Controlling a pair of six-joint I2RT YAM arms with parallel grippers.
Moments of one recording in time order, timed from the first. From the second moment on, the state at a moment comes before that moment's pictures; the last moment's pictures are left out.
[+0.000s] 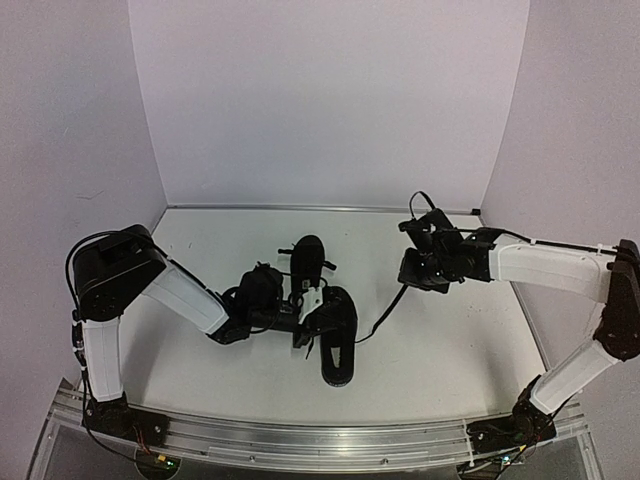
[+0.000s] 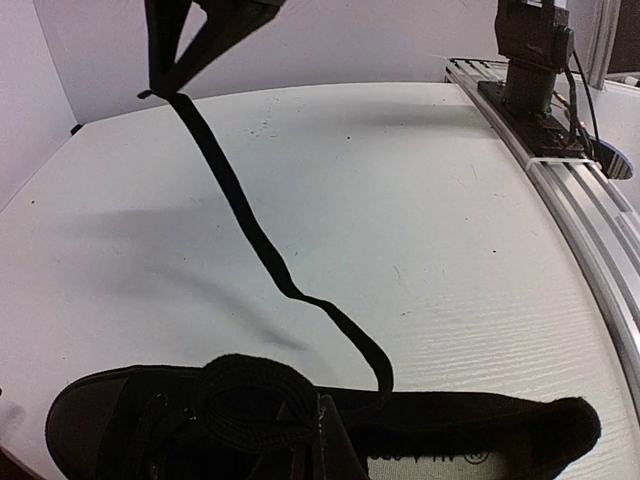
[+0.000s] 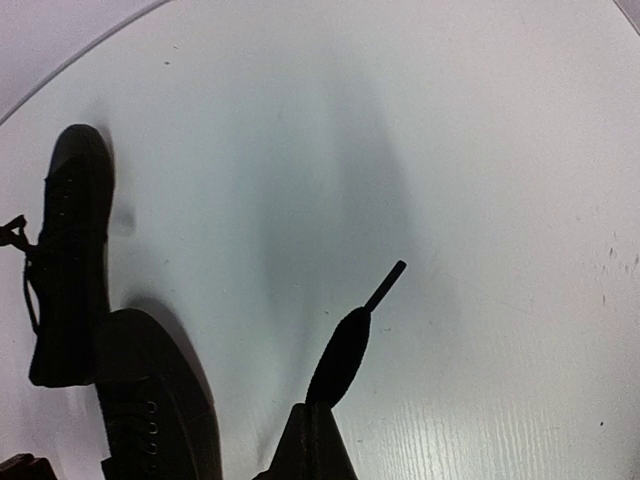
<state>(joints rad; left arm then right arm) -0.94 1.98 0.86 0.79 0.54 0.31 0.72 1.51 1.06 -0.51 0.35 0.86</state>
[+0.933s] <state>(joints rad) -1.01 1.92 0.84 0.65 0.47 0.62 0.89 1.90 1.57 -0.36 -0.24 0.42</state>
